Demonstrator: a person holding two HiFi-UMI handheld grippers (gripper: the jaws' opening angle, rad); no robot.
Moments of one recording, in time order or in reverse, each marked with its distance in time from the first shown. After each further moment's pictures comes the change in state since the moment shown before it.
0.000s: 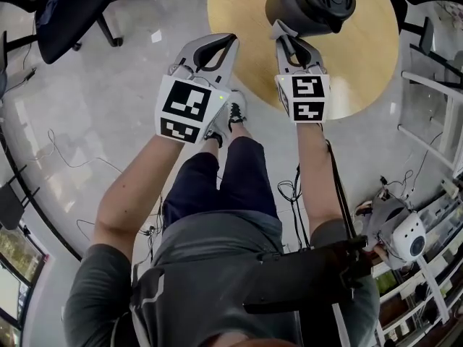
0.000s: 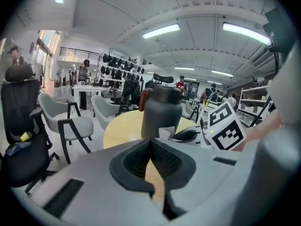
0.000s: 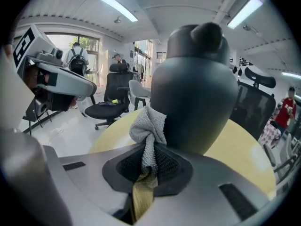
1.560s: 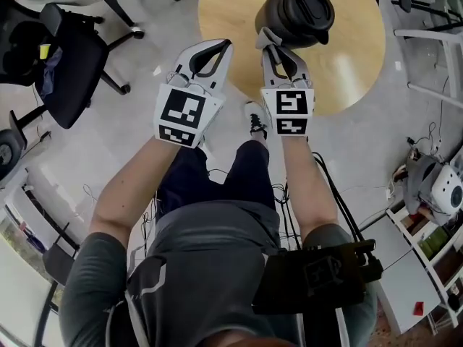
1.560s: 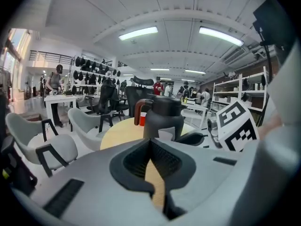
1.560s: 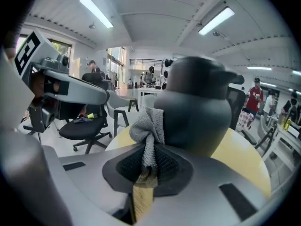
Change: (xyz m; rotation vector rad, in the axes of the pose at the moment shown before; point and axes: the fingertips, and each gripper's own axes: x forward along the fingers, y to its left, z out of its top) left arm 0.015 0.042 0.057 0.204 -0.027 -0.259; right arm -0.001 0.014 0.059 0.208 -0.080 -0.277
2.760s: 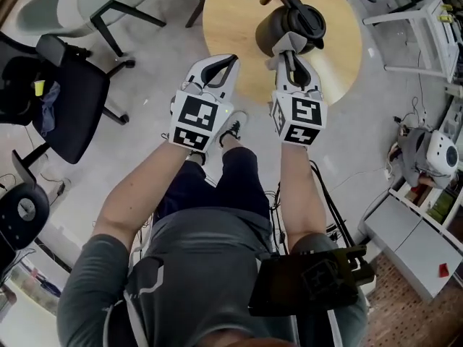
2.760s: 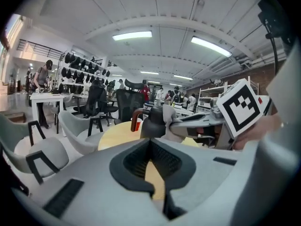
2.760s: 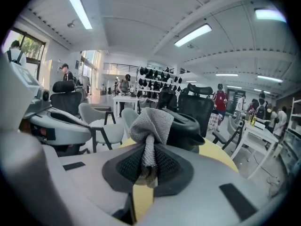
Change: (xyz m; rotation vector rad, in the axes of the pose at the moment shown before) left arm -0.039 0.016 0.017 0.012 -0.022 -0.180; right arm -0.053 0.002 0.080 0.167 -0.066 -0.329
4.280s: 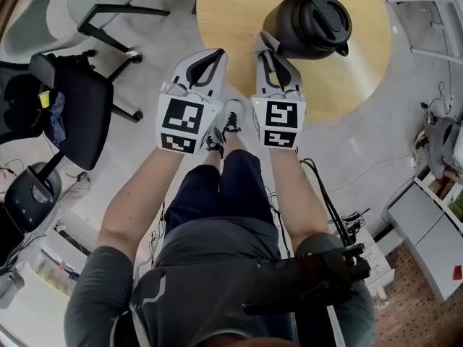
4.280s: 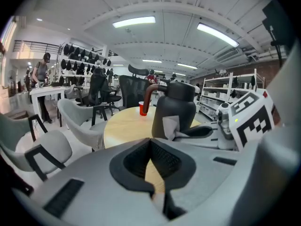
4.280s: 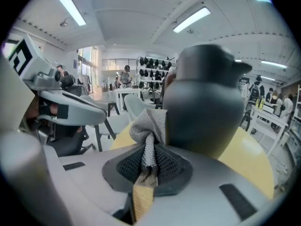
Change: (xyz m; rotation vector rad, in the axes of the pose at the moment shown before) left arm 0.054 0.050 -0.058 -0.013 0.135 0.031; right arm 0.076 0.035 -0.087 0.044 0.102 0.065
